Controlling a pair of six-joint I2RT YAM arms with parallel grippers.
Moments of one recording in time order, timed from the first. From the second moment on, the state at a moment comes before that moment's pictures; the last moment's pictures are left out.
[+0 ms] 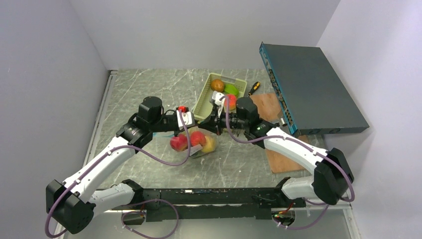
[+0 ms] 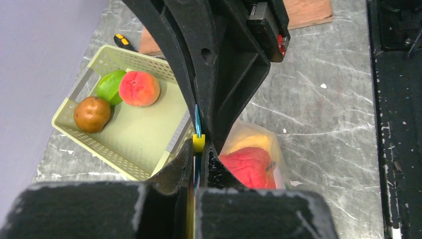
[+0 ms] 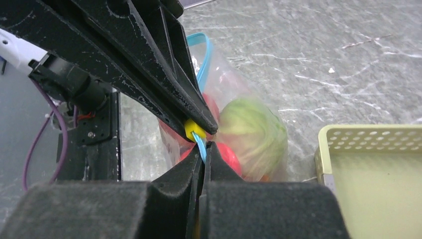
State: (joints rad) left arm -0.56 1.05 0.90 -0.21 0.70 0.58; right arm 0.70 1.33 0.92 0.17 -0.66 -0.02
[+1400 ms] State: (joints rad) left arm -0.56 1.04 0.89 -0.28 0.67 0.59; right arm 0.71 1.10 1.01 -0.18 -0.46 0.00
